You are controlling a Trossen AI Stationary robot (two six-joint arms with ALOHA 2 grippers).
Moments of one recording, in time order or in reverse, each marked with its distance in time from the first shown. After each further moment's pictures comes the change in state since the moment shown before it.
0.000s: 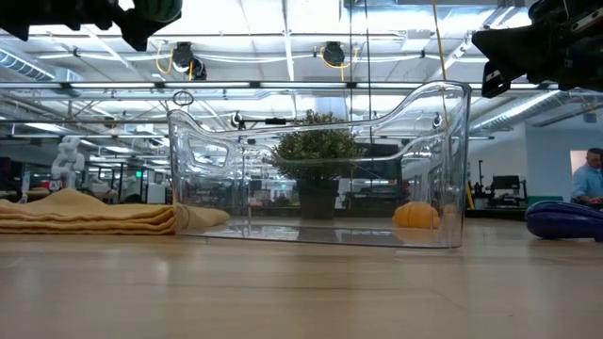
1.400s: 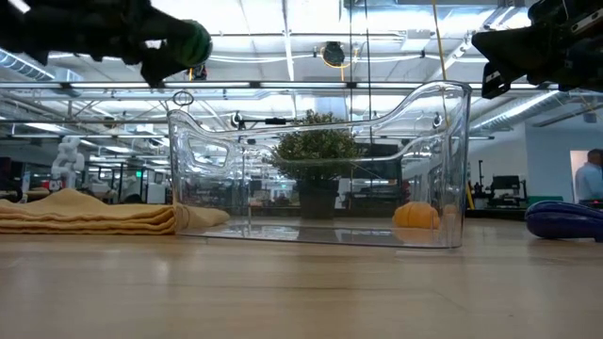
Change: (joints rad) left arm -0.013 0.217 -0.089 0.266 -0.186 -0.132; right arm 0.000 0.000 0.000 -0.007 0.000 0.000
